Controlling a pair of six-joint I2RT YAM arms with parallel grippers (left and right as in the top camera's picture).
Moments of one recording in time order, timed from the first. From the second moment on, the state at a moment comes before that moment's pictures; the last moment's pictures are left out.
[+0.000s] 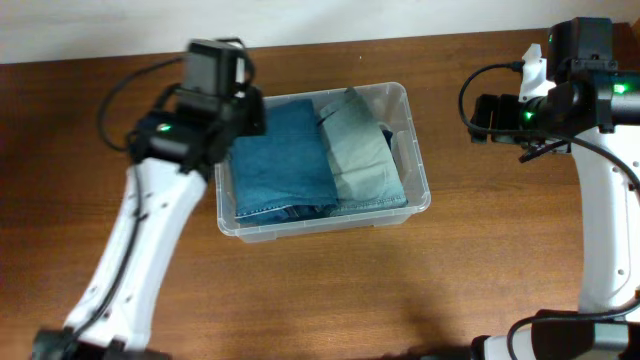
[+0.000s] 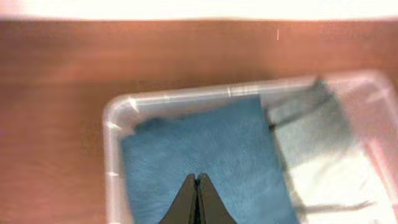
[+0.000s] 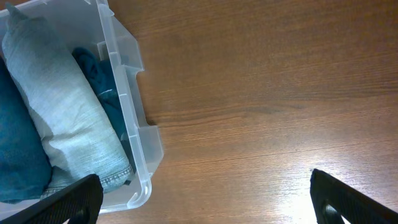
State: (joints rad) left arm -0.35 1.64 1.69 -0.87 -0.10 -0.26; right arm -0.13 1.61 1.85 -1.41 -0.09 0.08
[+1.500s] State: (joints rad) left arm -0.14 1.29 1.60 -1.04 -0.21 -0.16; right arm 0.13 1.28 1.66 -1.06 -0.04 -0.03
